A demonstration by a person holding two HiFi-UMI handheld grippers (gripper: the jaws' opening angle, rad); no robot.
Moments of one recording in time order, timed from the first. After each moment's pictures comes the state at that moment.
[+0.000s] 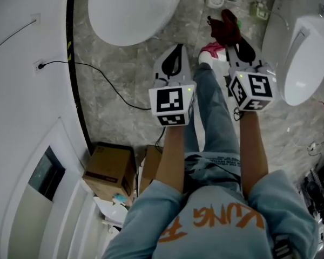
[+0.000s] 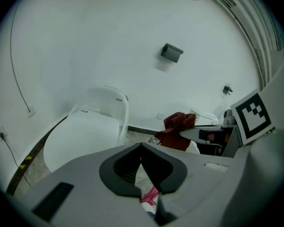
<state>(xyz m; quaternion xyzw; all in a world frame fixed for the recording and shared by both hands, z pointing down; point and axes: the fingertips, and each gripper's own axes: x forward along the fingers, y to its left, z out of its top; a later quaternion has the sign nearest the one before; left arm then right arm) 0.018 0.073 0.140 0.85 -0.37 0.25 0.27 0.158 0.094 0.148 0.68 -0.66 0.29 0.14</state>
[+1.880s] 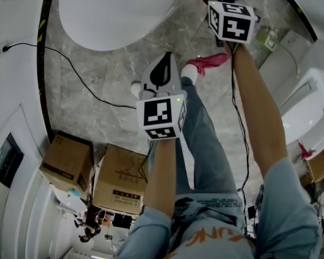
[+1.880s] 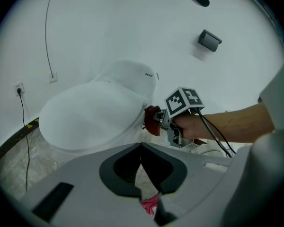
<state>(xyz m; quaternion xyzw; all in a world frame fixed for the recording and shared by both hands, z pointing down) 0.022 0.048 0.313 0.76 -0.49 0.24 0.35 0.175 -0.118 0.404 0.58 -0.71 0.29 0.28</state>
